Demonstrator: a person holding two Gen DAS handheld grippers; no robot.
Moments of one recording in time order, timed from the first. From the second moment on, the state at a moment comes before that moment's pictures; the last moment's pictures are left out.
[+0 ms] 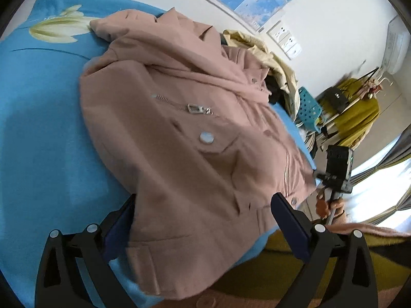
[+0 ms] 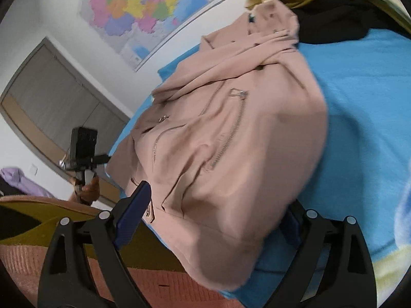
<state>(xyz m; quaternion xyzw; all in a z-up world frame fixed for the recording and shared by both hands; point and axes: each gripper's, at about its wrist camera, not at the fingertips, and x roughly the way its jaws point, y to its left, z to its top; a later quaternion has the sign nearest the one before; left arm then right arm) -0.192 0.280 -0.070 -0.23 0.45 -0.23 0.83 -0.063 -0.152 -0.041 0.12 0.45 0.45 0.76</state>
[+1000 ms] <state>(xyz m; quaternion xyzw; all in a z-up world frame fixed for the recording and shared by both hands) -0.243 0.319 0.013 -0.29 0.36 -0.14 0.88 -0.104 -0.170 0.033 0.26 0.34 0.55 0.71</state>
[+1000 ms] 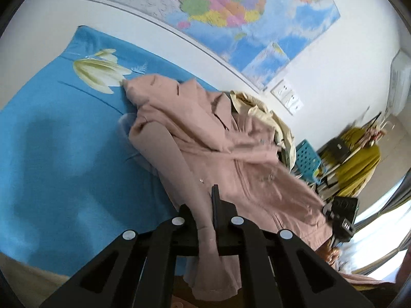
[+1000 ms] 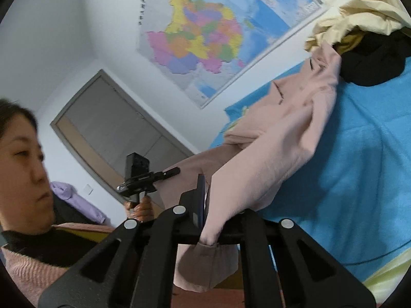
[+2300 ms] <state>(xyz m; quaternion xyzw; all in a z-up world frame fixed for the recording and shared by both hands) -0.042 0.350 0.120 -0.23 0.38 -0.11 0.89 0.087 -0.139 0.098 0.33 0.34 0.46 0.75</state>
